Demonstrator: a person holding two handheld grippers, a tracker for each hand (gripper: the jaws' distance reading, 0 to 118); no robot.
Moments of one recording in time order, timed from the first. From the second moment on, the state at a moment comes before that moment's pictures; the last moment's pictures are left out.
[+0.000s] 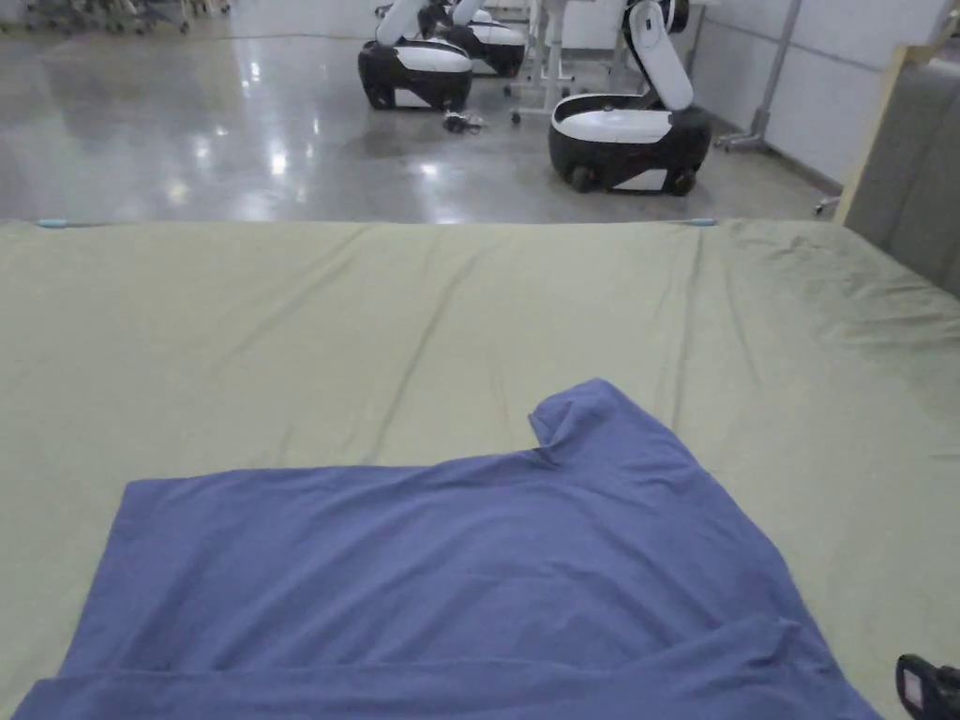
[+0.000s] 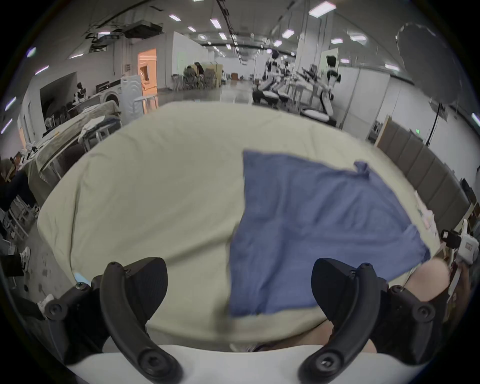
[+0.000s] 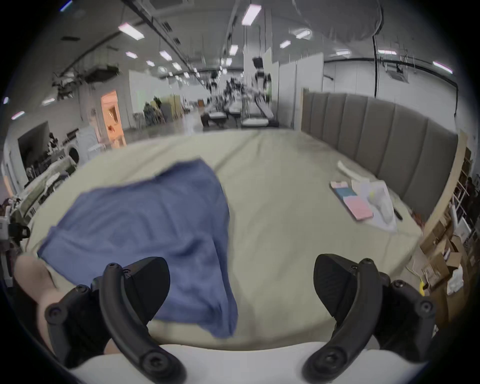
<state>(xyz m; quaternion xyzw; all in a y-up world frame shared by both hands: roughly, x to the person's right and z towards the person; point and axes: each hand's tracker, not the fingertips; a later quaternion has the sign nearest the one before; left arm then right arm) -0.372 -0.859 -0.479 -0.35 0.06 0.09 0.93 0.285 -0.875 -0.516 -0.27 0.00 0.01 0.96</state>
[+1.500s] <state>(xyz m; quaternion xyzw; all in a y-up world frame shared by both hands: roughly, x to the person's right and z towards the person) -0.376 -0.902 -0.757 -0.41 -0.01 0.03 0.91 0.214 -0.956 -0.891 -0.47 0.04 0.04 0.88</state>
